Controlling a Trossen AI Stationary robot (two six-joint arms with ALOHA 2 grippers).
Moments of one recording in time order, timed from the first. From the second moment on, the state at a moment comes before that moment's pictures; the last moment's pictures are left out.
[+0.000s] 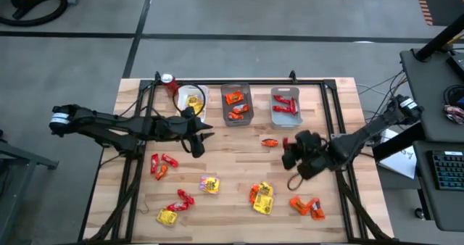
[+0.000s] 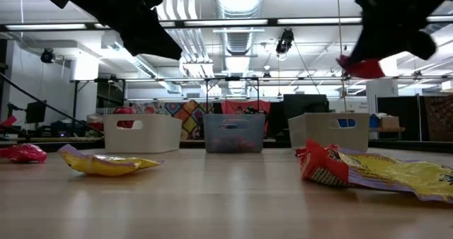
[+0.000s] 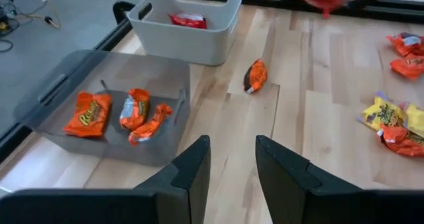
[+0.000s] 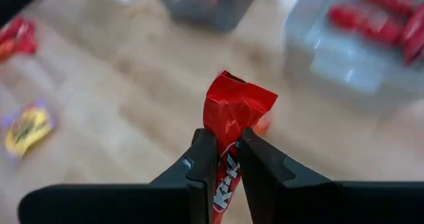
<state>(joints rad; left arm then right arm) -0.05 1.12 0.70 -0.10 -0.30 -0.16 0.47 1.19 0.81 -0.80 0.73 1.35</state>
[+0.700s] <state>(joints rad) -0.10 1.16 0.70 -0.17 -0.22 -0.32 -0.30 1.19 0.83 -0.75 0.56 0.68</state>
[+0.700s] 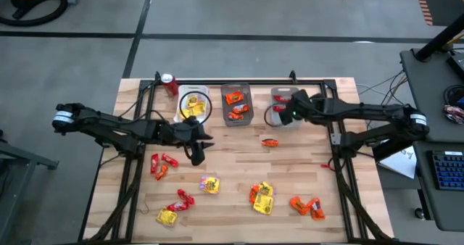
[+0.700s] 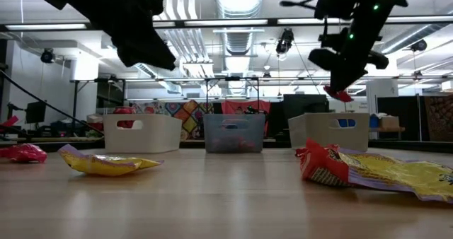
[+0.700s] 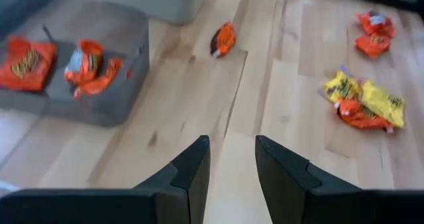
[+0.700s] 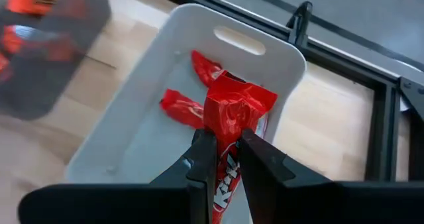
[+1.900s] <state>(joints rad) -0.14 1.25 0.70 -0.92 0.02 -0.87 -0.38 1.30 0.83 -0.61 0.48 0.57</state>
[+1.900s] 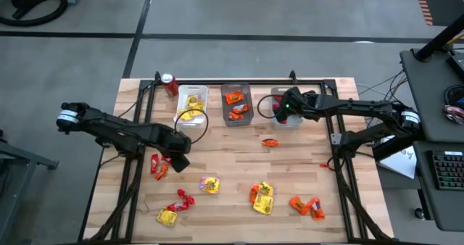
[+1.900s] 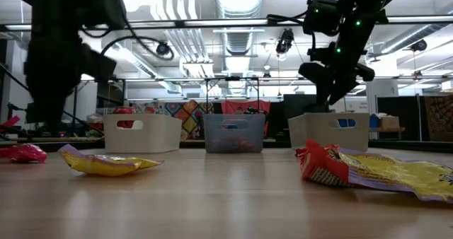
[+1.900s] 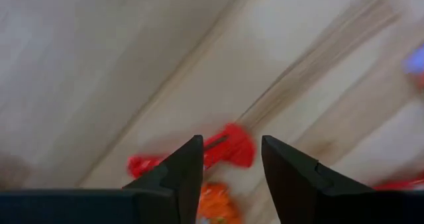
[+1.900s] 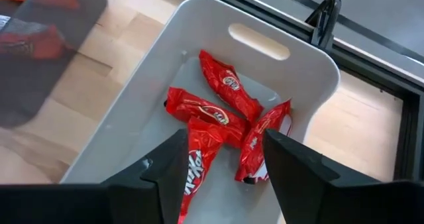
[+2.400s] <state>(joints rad) -0.16 1.45 0.71 -0.95 0.02 -0.79 -0.38 1.30 0.83 -0.61 0.46 0.56</state>
